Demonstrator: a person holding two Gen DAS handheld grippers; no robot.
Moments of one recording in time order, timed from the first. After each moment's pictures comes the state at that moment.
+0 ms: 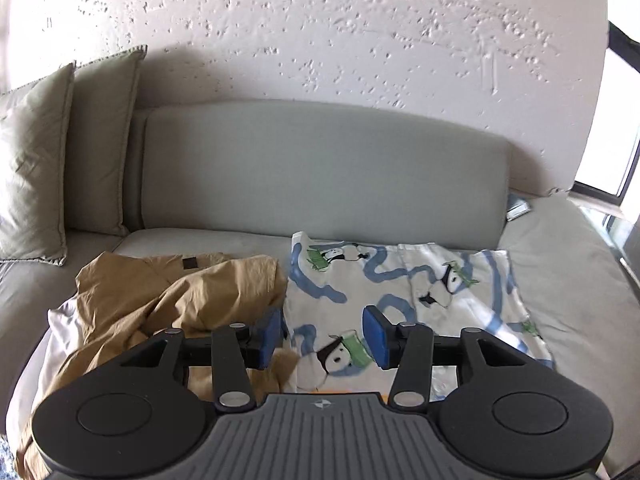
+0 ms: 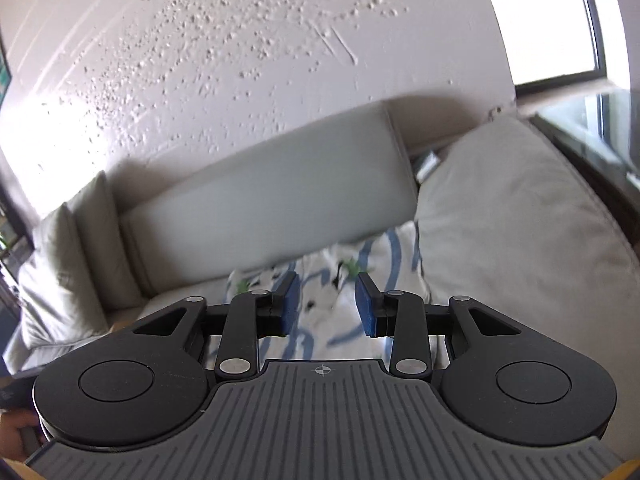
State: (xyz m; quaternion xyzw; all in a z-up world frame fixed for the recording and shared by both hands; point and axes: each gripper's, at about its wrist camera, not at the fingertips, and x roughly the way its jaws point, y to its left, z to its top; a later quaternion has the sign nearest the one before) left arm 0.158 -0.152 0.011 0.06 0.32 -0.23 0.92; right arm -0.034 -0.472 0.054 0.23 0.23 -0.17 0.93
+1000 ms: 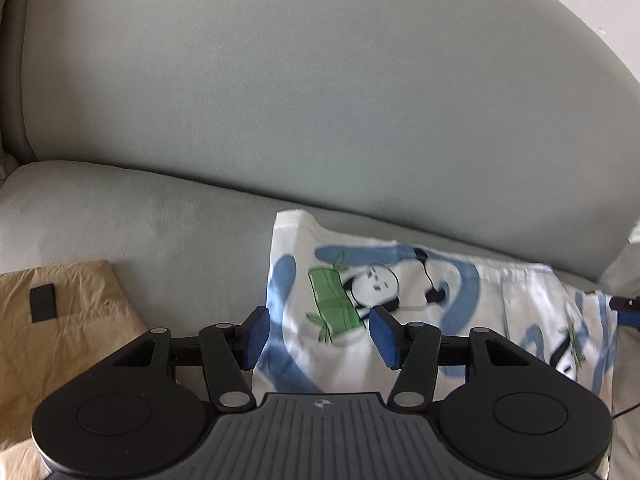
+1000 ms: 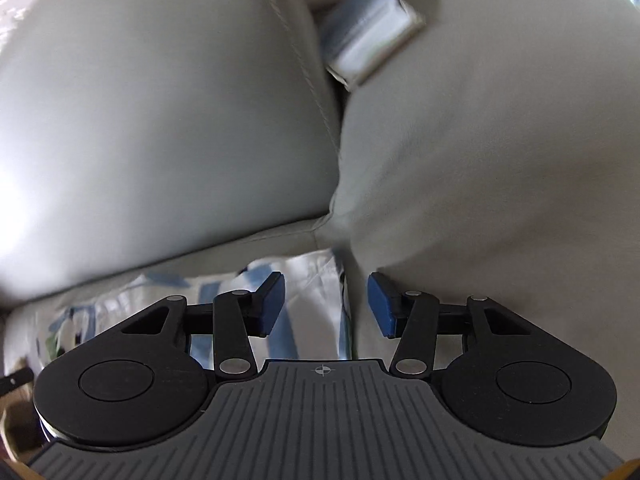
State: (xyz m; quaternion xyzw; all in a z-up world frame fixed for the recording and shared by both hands) left arm 0.470 -0.281 -0.129 0.03 0.52 -0.21 0.83; right arm 0.300 -0.721 -0.165 0.33 0.47 -0.24 0.79
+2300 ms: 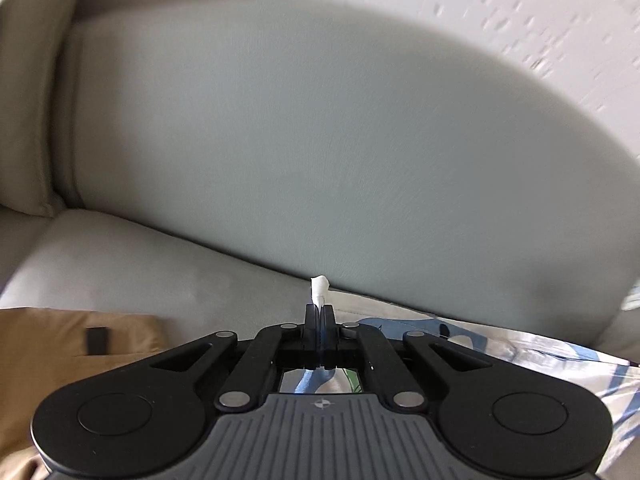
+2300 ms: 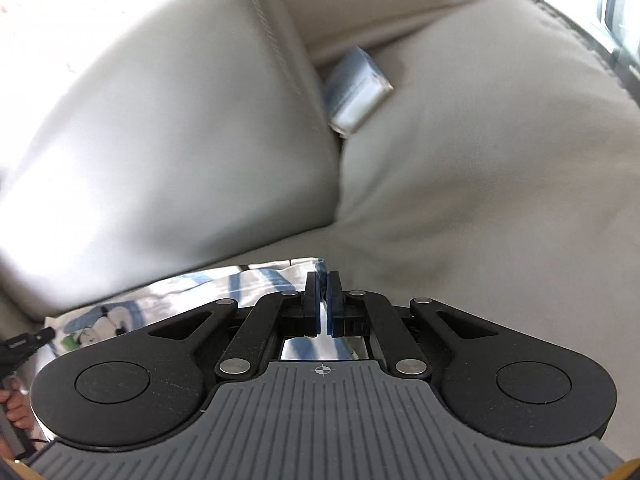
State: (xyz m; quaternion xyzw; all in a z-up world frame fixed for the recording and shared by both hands) left arm 0.449 -0.270 -0.041 0.01 0.44 -0.17 0.88; right arm 0.202 -0.649 -0.052 0.33 0.42 -0.23 0.81
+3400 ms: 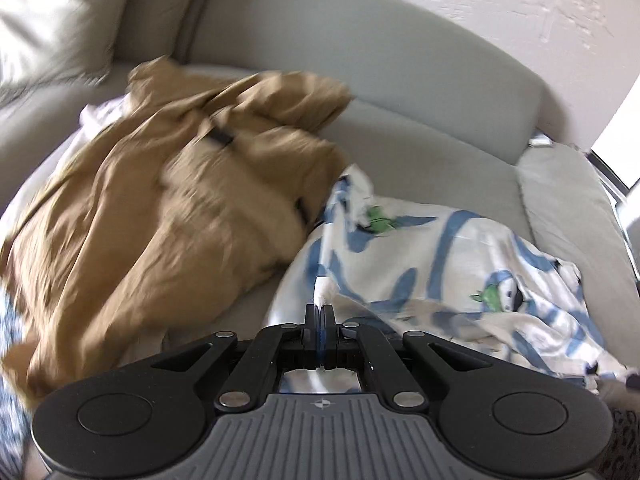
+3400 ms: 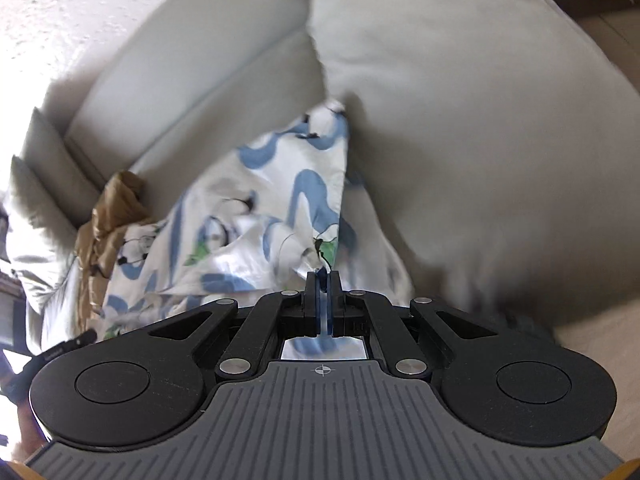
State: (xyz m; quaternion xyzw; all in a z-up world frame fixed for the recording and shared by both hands) left arm 0.077 -0.027 -0.080 -0.03 0.46 -0.20 0.87; right arm -0.181 -0.466 -0.074 0.40 0.42 -0.17 0.80
